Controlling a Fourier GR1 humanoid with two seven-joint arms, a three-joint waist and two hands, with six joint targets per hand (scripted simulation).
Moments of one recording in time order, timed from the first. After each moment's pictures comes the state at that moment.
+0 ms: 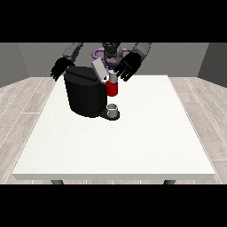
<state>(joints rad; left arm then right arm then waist) -1.16 0.46 0.13 -0.64 -0.62 -0.13 -0.11 -0.34 -0.05 -0.04 -1.37 -0.03 -0.14 -0.04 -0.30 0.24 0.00</state>
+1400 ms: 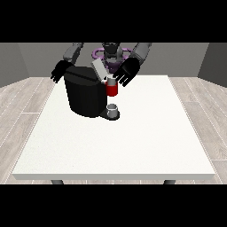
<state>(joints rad) -1.17 0.41 0.11 -0.61 -0.66 -0.14 -0.12 -0.32 -0.04 -0.07 -1.35 -0.04 -0.16 -0.08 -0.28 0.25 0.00</state>
